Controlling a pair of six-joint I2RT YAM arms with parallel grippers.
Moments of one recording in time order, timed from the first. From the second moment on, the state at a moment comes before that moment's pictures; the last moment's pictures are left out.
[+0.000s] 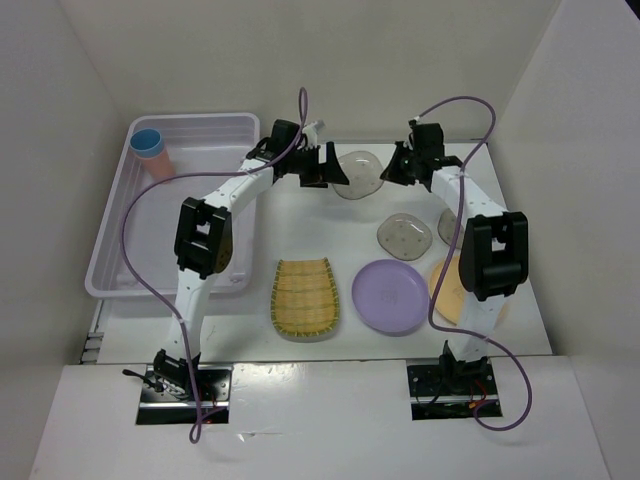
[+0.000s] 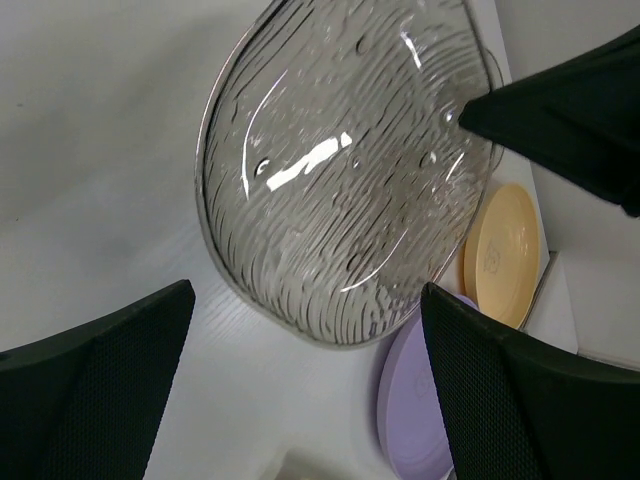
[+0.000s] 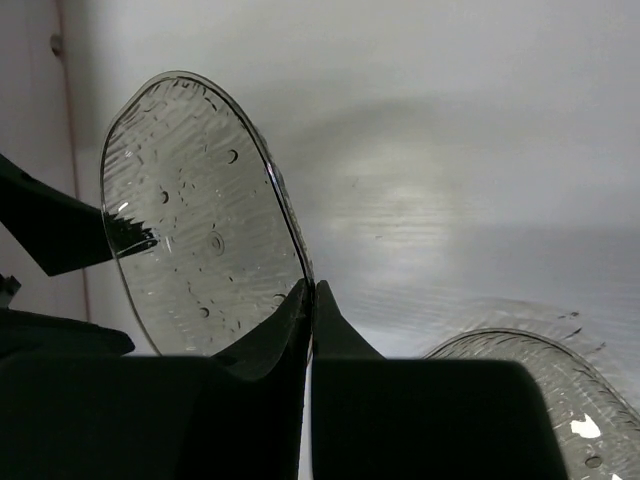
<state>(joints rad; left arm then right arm) -0.38 2.35 2.09 -0.38 0.66 -0.45 0.13 1.89 1.54 -0.32 -0.21 0.44</state>
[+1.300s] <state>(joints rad) 0.02 1.86 1.70 -0.14 0.42 -0.76 0.19 1.62 1.38 -0.23 -0.08 0.36</state>
